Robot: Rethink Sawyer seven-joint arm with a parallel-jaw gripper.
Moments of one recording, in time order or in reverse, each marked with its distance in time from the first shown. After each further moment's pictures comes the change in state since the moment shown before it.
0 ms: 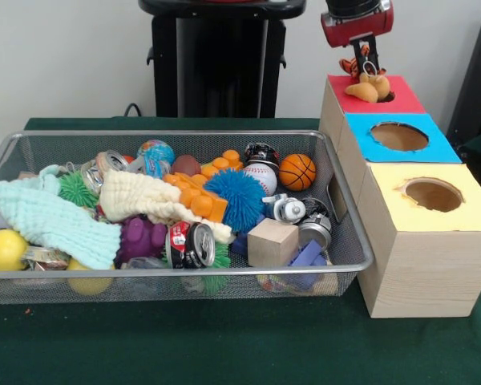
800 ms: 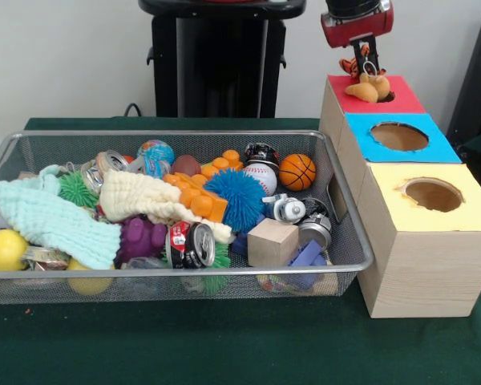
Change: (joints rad) arm 0.000 0.000 0.000 0.000 -0.001 -0.002 0.000
